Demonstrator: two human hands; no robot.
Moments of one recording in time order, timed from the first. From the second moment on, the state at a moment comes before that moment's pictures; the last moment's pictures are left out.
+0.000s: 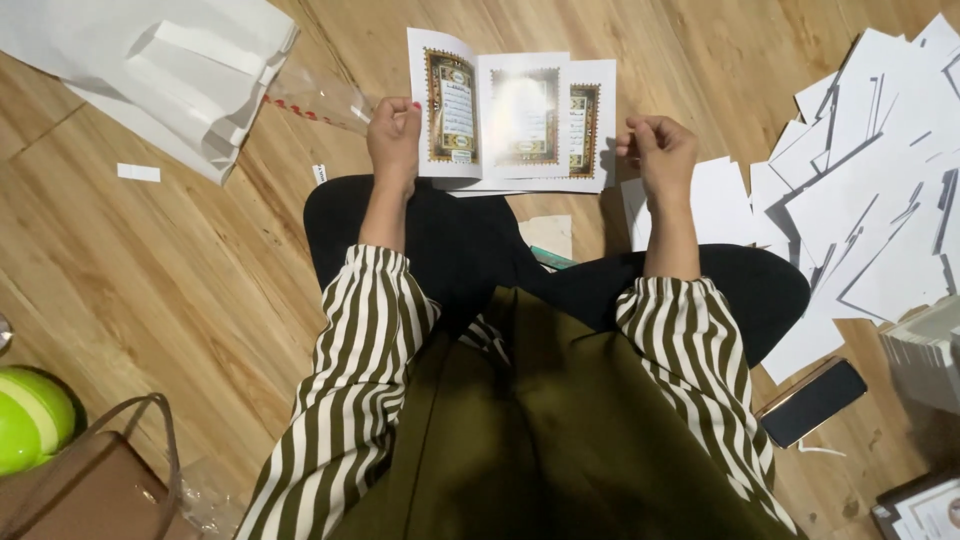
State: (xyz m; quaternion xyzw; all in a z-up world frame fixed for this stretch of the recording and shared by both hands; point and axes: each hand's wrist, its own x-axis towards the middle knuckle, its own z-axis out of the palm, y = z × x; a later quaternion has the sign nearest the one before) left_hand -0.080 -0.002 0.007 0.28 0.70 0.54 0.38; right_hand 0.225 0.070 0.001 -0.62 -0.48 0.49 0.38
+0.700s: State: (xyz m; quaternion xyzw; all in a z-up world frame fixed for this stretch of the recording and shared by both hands) left_hand 0.001 0.000 -0.009 0.80 0.60 0.03 0.06; right_hand 0.172 0.041 -0.042 -0.47 -0.87 0.12 -0.01
